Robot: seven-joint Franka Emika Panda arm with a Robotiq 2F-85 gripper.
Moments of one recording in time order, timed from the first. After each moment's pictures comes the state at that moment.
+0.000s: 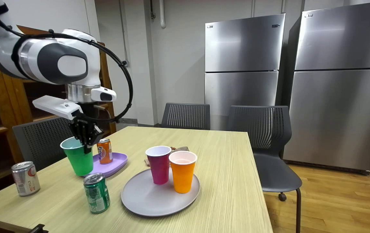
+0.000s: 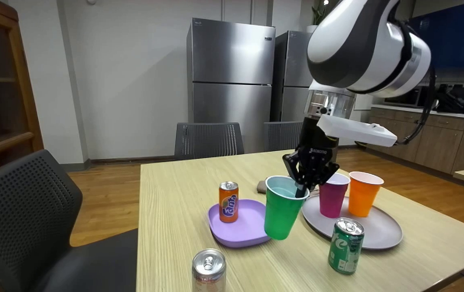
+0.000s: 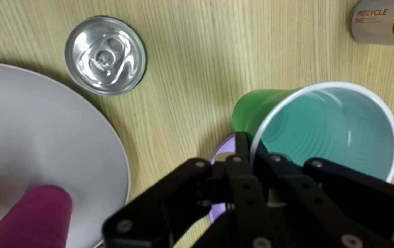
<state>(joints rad) 0.15 -0.01 0.09 -2.63 0.33 2.67 0.04</state>
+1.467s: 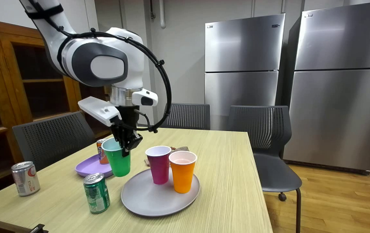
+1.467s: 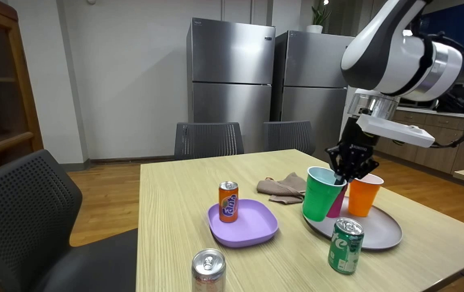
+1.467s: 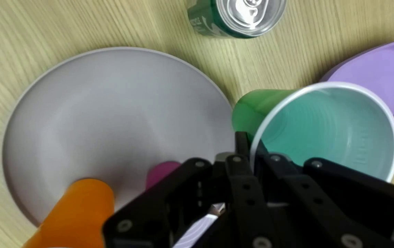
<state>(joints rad) 0.00 -0.01 -0.06 -2.65 0.42 2.68 -0.10</state>
